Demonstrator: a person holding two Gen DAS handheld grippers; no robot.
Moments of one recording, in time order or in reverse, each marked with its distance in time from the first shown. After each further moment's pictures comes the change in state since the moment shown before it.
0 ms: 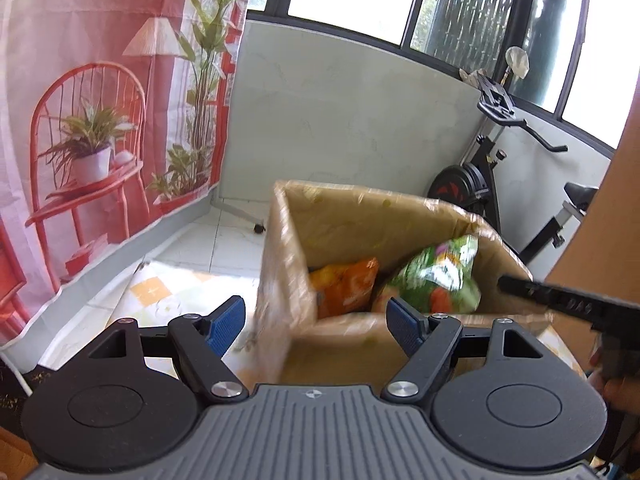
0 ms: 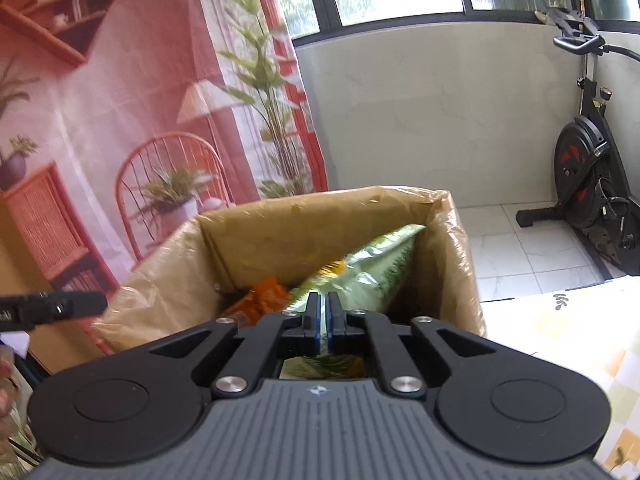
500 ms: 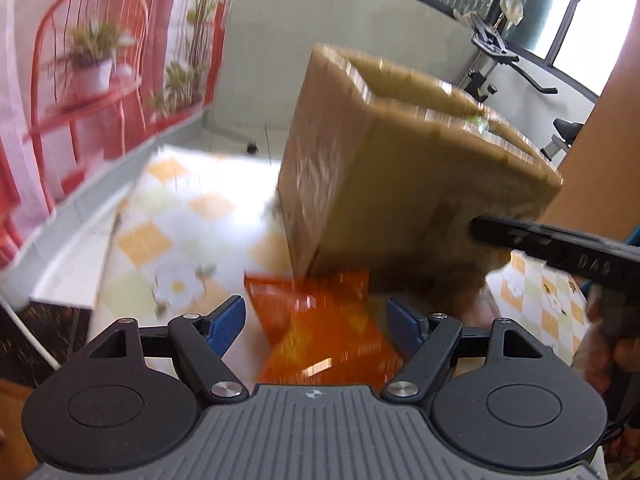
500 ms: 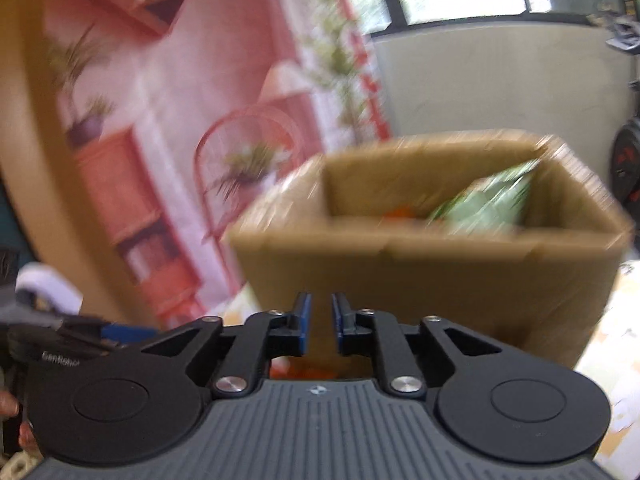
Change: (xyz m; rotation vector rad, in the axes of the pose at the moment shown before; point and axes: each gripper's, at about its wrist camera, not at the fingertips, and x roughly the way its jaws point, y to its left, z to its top) left arm -0.002 0.063 -0.100 -0.018 0.197 -0.082; right arm -0.009 0.093 -0.078 -0.089 0.041 0.177
